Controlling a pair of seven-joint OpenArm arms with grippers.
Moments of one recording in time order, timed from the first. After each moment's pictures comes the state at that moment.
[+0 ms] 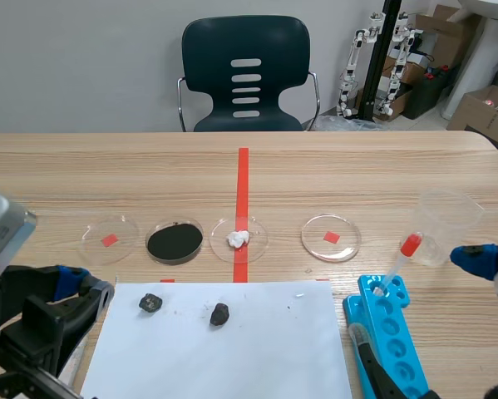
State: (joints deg) left arm 48.9 -27.5 2.0 124.4 -10.1 -7.5 10.4; right arm -59.9 14.5 8.8 121.9 -11.2 19.2 17.4
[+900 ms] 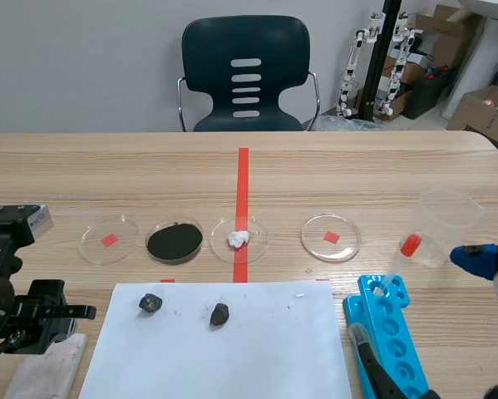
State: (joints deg) left arm 19.6 -26.4 2.0 108.0 -29.5 8.4 62.4; right arm -59.9 14.5 8.8 121.9 -11.2 19.2 17.4
